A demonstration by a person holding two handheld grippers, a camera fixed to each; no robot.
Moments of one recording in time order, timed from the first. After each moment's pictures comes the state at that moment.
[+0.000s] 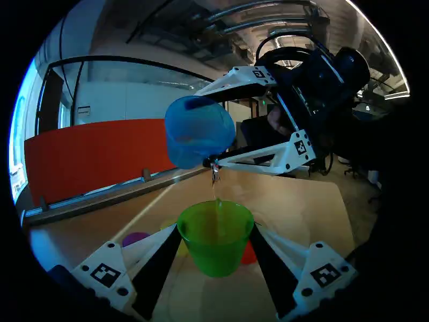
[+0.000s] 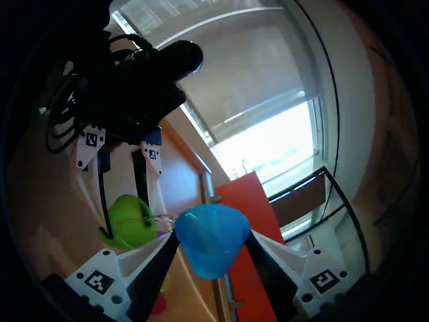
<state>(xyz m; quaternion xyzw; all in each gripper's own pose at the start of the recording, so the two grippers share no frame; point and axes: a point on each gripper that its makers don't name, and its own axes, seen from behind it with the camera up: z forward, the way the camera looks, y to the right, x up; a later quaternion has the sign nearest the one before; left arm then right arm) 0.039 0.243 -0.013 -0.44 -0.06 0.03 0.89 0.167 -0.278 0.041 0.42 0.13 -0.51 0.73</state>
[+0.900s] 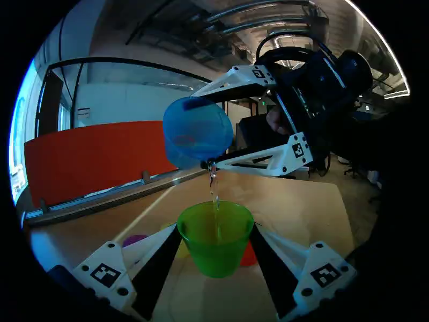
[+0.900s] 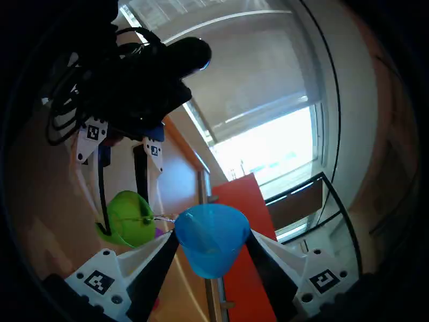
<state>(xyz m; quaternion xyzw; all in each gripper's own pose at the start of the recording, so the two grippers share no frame) 0.044 0.244 -0.014 -0.44 -0.06 0.03 0.89 0.173 -0.277 0.044 0.41 0.14 -0.53 0.72</state>
